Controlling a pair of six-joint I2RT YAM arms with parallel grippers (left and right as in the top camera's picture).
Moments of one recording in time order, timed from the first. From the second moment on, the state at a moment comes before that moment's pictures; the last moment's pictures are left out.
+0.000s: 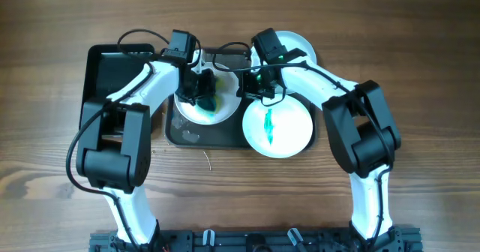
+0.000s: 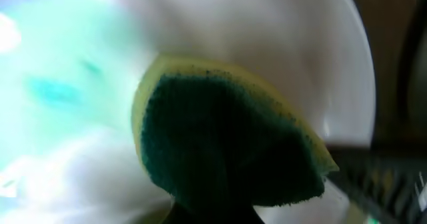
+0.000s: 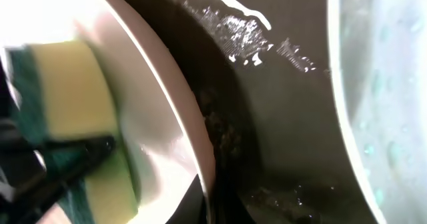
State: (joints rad) left arm -0.22 2.02 1.29 -0.62 0.36 -0.35; right arm 0.46 2.21 1.50 -0.53 -0.51 0.53
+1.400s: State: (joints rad) left arm -0.26 2.04 1.34 -0.65 0.23 -0.25; right arm 0.48 2.21 1.48 -0.53 -0.58 0.49
